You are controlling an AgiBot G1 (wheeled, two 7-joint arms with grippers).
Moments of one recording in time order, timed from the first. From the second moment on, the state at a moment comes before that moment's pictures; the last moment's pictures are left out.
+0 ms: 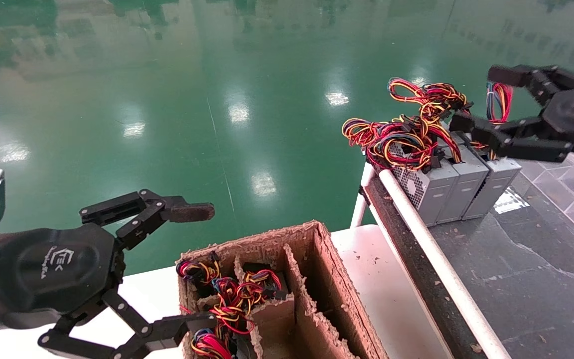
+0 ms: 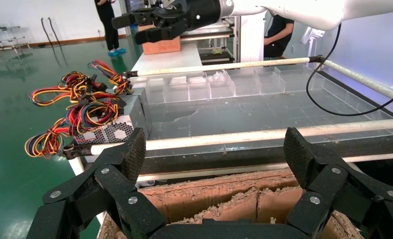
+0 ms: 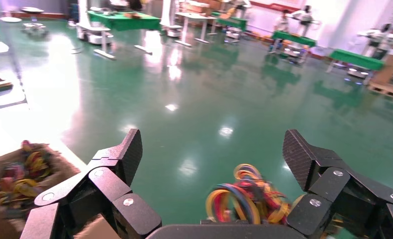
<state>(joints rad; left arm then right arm) -1.08 0.60 0.30 -1.28 0.72 1.49 -0.18 1.46 -0.67 -0.30 0.63 -0.97 -1.43 -0.03</state>
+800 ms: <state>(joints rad) -1.08 0.60 0.30 -1.28 0.72 1.49 -0.18 1.19 -0.63 -0.29 1.09 -0.80 -1.48 0.12</state>
